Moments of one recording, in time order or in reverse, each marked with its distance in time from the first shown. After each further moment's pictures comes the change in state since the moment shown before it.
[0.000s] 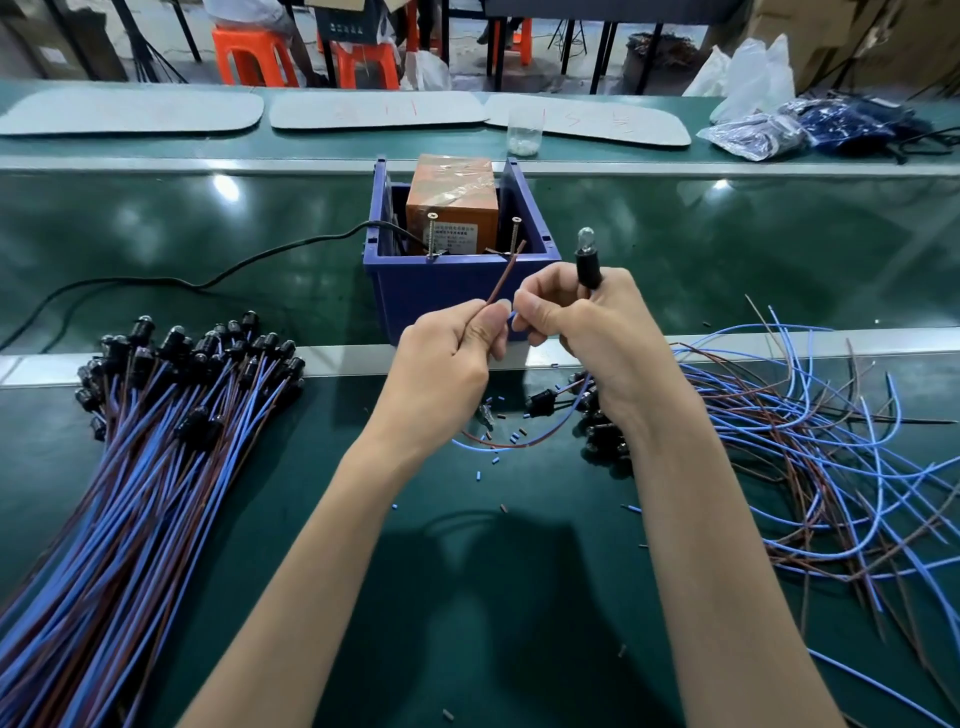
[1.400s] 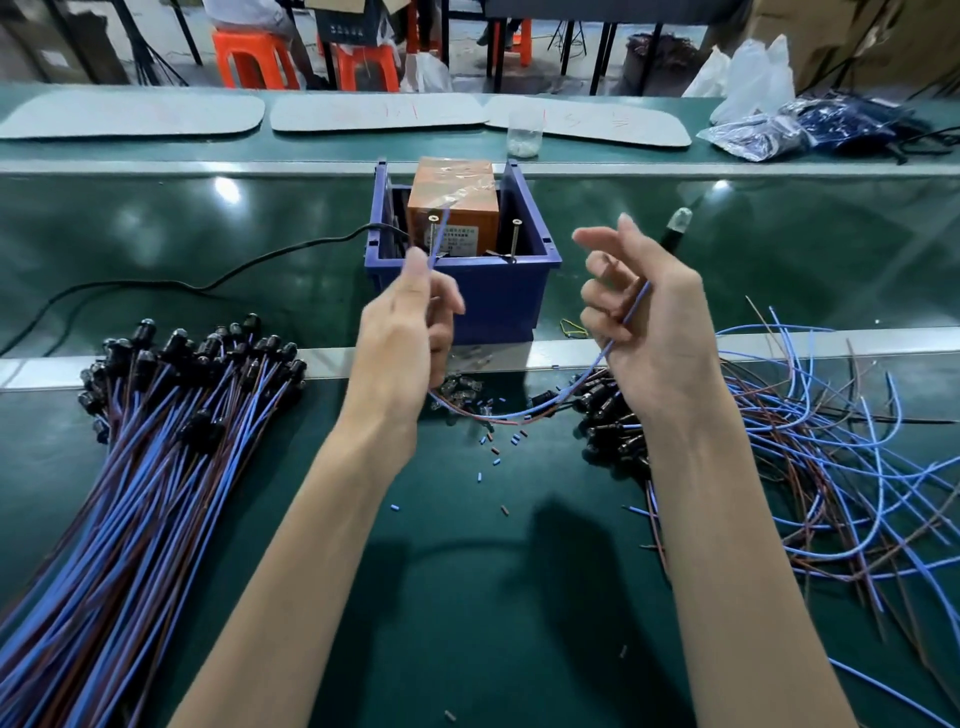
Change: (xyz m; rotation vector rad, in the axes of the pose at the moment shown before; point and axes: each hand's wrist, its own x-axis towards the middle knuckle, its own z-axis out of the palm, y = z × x) left_hand 0.006 0.012 -0.011 -0.505 0.201 -0.244; right_hand 0.006 0.005 -0.020 0.700 0.105 0.072
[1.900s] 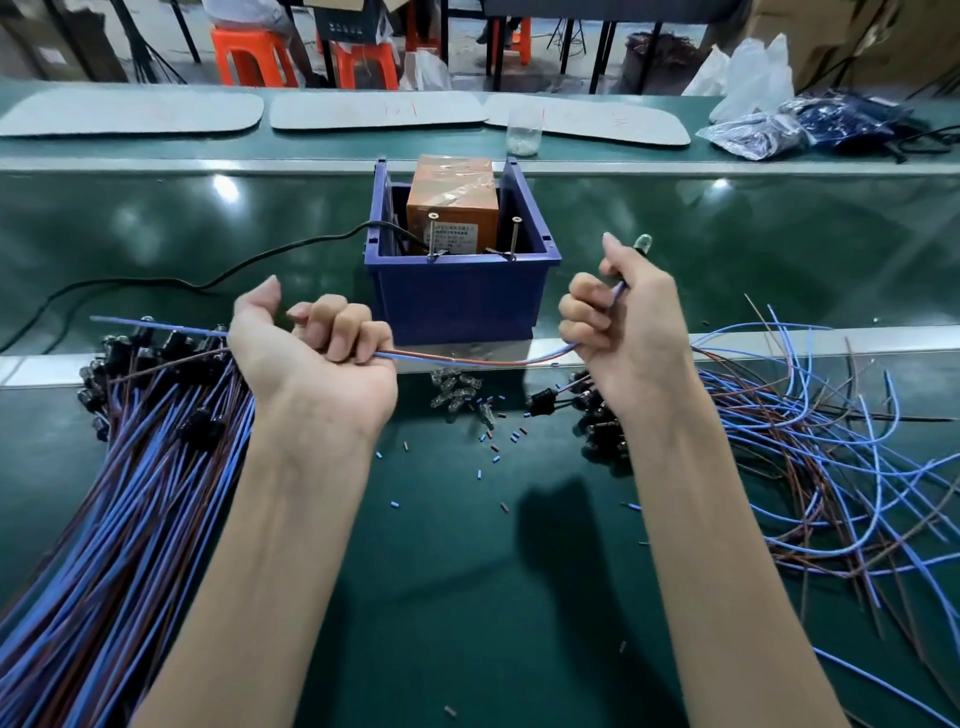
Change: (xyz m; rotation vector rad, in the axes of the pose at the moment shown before) left_hand -0.004 0.029 -0.026 -1.064 0.418 -0.281; right_hand 0.000 0.006 0.013 0.124 0.172 0.195
